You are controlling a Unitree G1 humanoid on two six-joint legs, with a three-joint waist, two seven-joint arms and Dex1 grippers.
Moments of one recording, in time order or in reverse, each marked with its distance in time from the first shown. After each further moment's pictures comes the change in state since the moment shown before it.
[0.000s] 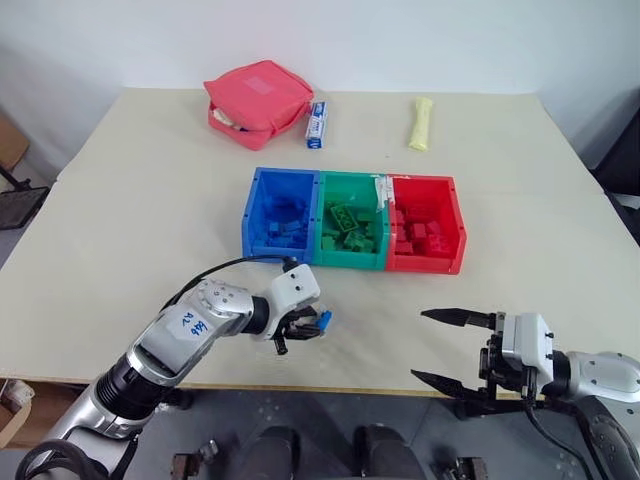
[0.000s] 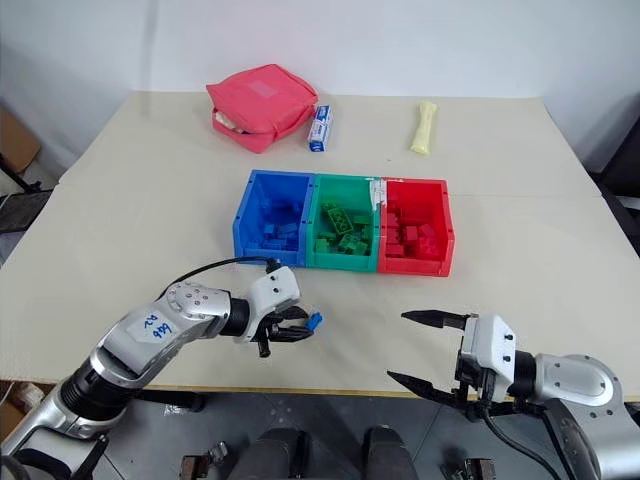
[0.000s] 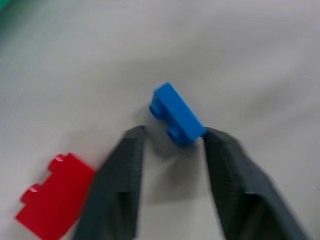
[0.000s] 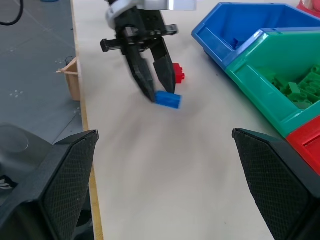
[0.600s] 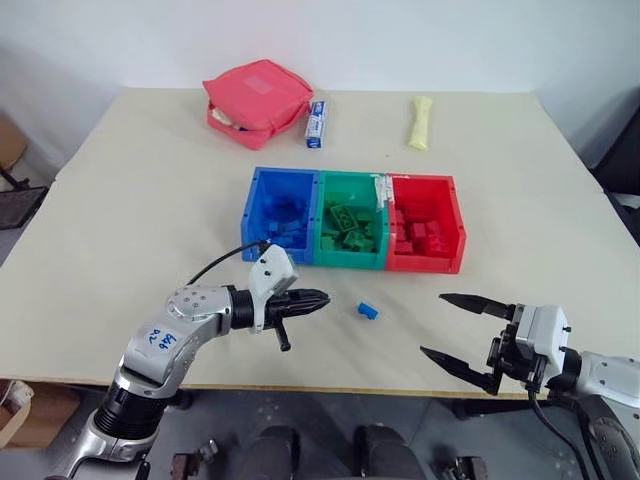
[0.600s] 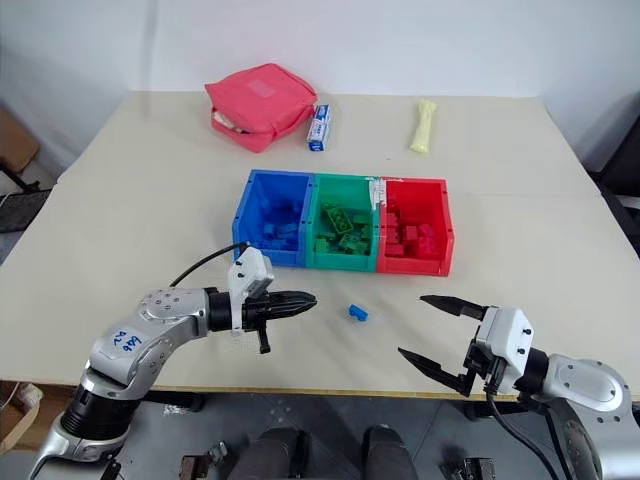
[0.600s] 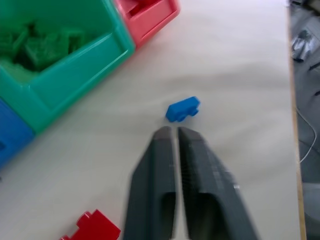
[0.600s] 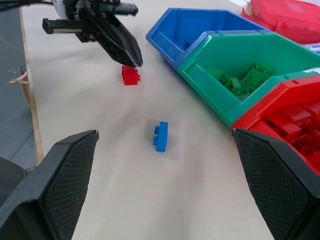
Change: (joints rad) left arm 0.145 -0.071 0.208 0.067 -0.034 -0.438 -0.143; right arm 0.002 0.045 -0.048 0.047 0.001 -0.038 -0.092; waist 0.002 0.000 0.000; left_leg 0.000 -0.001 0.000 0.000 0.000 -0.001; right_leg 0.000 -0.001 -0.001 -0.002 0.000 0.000
